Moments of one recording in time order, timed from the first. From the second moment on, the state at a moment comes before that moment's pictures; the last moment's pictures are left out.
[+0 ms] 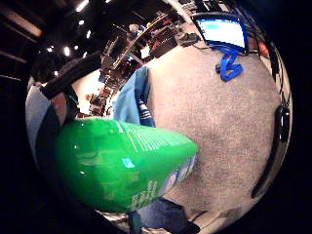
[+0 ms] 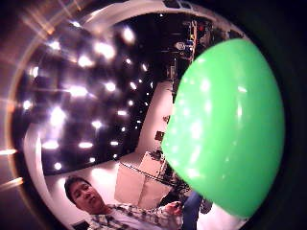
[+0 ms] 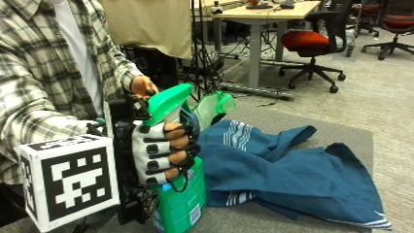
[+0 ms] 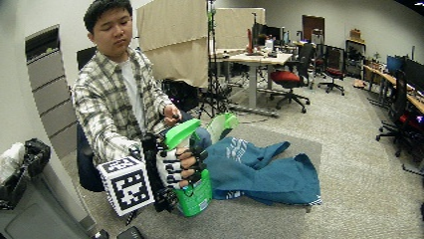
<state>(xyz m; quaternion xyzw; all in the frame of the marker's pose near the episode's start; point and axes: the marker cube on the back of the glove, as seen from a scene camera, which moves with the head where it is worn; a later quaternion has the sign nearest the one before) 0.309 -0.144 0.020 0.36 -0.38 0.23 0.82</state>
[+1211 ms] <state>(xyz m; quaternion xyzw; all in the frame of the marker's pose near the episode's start) 0.264 -0.176 -0.038 0.39 -0.20 0.20 0.88</state>
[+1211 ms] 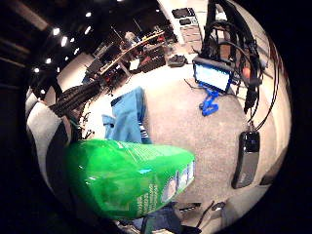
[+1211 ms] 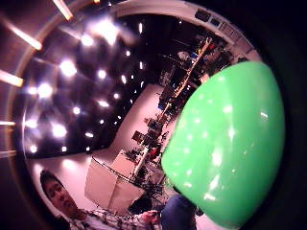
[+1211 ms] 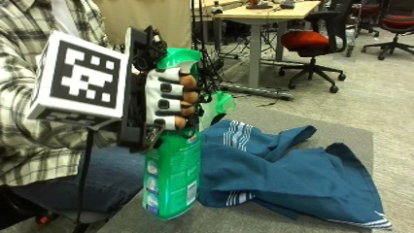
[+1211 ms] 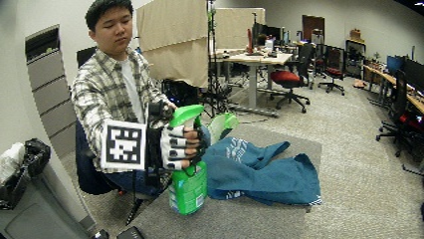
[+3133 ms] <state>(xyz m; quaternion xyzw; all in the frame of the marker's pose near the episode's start) 0.167 -0.322 0.022 0.07 0.21 0.02 0.98</state>
